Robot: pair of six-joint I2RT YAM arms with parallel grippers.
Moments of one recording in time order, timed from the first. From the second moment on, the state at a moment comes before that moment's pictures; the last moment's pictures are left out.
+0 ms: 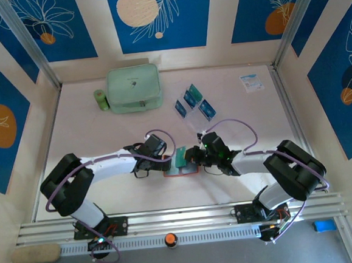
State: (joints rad) left arm -0.81 1.57 0.79 -0.38 -0.16 -0.55; right arm 0.70 1.47 0.43 0.39 -0.26 1.00
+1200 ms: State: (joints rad) left arm -0.81 1.57 0.78 -0.36 -0.17 -0.55; right arm 0.73 1.45 0.37 0.42 -0.21 0.98
